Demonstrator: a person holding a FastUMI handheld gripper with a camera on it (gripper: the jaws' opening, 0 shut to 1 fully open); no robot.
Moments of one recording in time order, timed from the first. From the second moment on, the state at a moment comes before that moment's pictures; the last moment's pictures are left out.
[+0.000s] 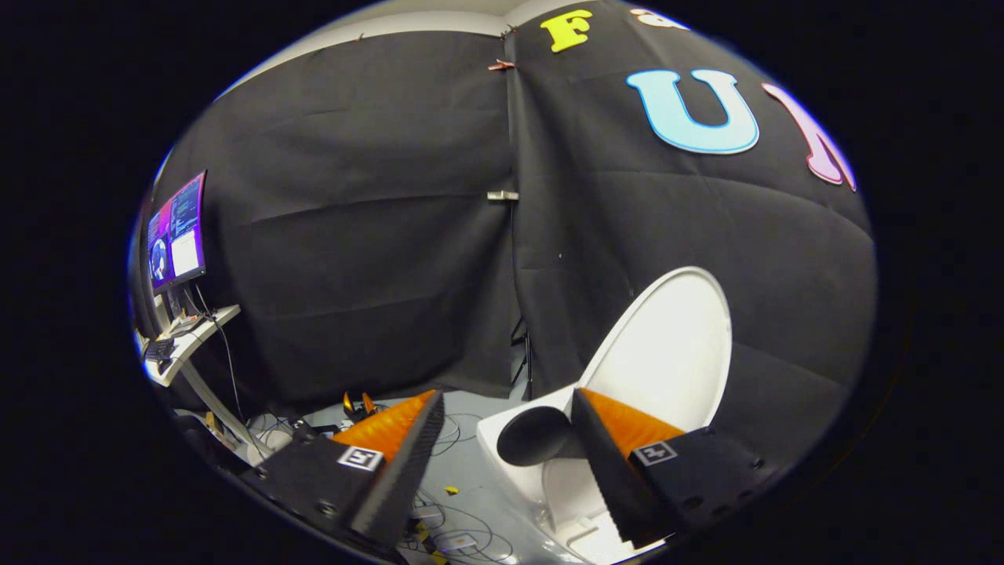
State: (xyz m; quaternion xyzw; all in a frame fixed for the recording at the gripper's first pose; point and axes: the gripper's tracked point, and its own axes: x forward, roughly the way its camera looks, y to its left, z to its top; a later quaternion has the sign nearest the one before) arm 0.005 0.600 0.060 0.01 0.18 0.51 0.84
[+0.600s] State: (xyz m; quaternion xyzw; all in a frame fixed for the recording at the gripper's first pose) arm 0.017 0.603 0.114 -0.05 0.05 0.52 0.85
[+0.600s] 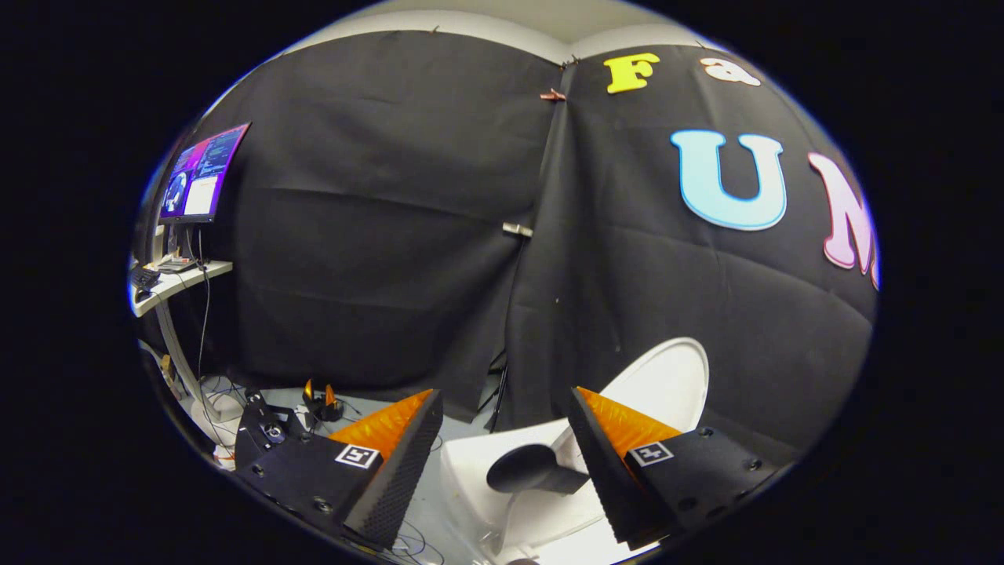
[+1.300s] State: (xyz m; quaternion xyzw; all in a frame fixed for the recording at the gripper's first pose) arm 0.061 0.404 0.192 0.01 -0.06 0.40 0.92
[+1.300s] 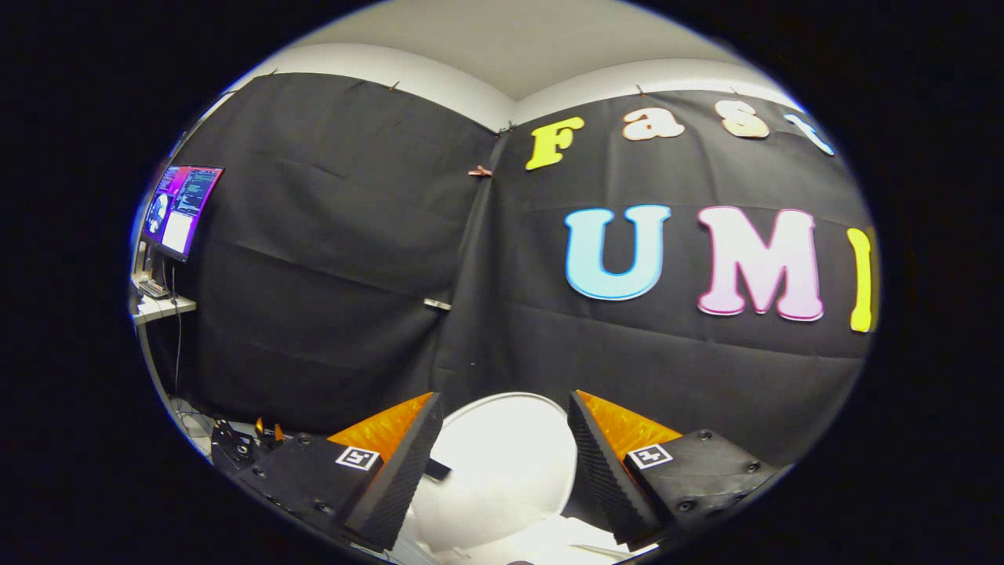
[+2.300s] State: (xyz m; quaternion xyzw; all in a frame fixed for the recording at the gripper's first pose) arm 0.061 0.031 0.047 0.02 -0.06 0.04 1.00
